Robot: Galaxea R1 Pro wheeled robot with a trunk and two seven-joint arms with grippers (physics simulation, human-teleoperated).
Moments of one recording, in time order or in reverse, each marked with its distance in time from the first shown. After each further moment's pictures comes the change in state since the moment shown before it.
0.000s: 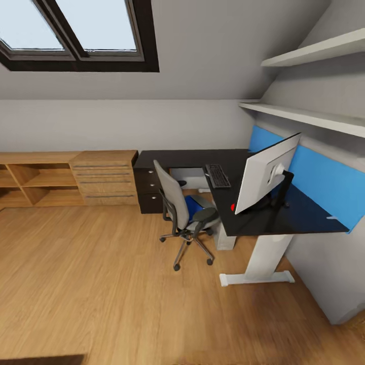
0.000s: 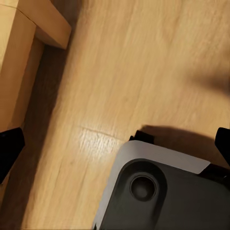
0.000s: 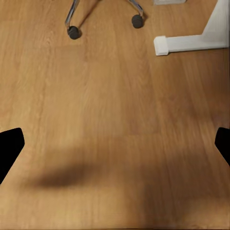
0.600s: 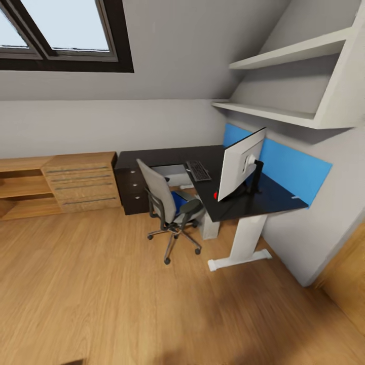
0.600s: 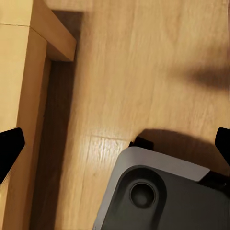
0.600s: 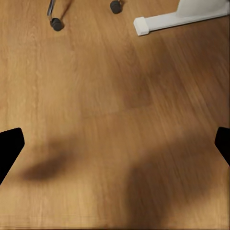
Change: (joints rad) left arm 0.000 0.000 0.003 -0.002 0.002 -0.024 0.001; right arm 0.000 0.000 0.000 0.001 0.000 0.000 0.000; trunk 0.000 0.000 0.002
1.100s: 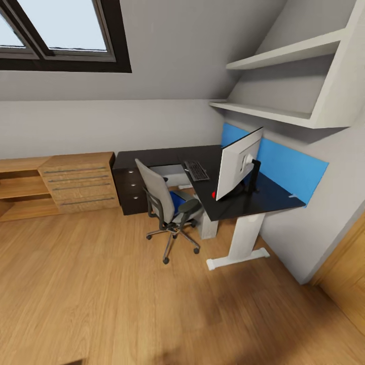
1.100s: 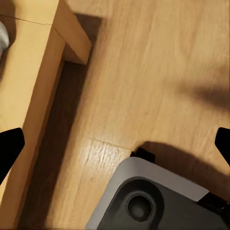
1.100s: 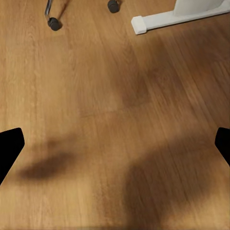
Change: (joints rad) left arm 0.000 -0.001 0.055 -0.003 0.081 -0.046 0.005; right arm 0.000 0.000 0.000 0.000 0.000 0.000 0.000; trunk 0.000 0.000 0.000
